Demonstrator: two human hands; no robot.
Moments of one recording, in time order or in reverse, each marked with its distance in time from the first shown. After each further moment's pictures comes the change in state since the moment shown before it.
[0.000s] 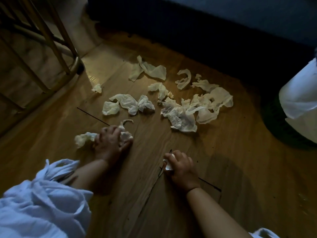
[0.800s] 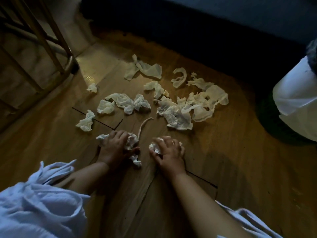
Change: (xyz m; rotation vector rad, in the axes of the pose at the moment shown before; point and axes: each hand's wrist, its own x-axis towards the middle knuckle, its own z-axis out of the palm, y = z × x) left_hand -0.012 0.018 0.004 0.004 -0.016 0.248; right_hand 0.032 -0.028 -0.011 0.204 -0.116 0.234
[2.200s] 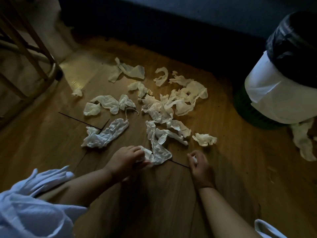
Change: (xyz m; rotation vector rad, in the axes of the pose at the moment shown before) left_hand -0.030 0.058 -0.002 -0.144 -0.079 0.585; right_hand -0.083 0.101 -0.029 0.153 0.441 0.270
